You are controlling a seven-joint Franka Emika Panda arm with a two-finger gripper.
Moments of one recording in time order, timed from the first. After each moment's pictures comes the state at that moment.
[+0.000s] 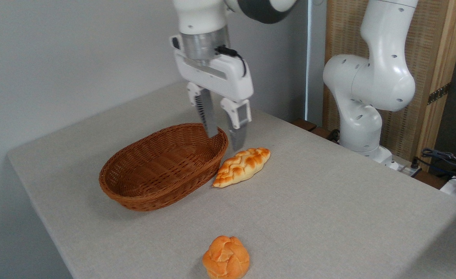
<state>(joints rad) -0.09 -0.40 -0.06 -2.24 -0.04 1.81 0.65</state>
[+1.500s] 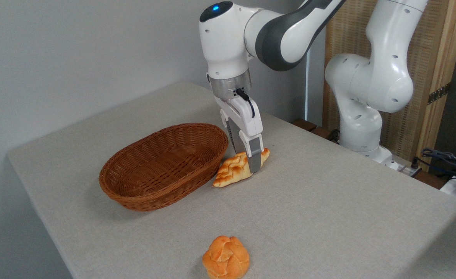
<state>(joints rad) -0.20 -0.47 -0.05 -2.57 -0.04 2.03 0.85</state>
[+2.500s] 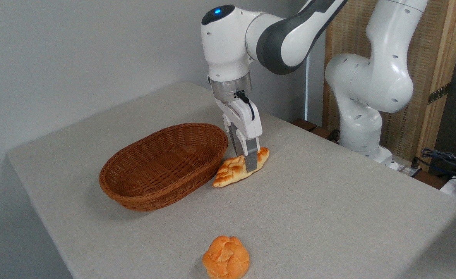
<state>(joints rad) -0.20 -0.47 -0.05 -2.59 -0.04 2.06 0.86</state>
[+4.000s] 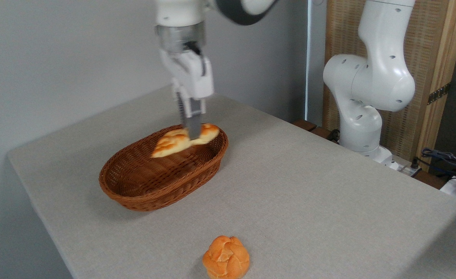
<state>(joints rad) -0.10 -0.26 -0.14 -2.08 -0.10 1.90 0.79</state>
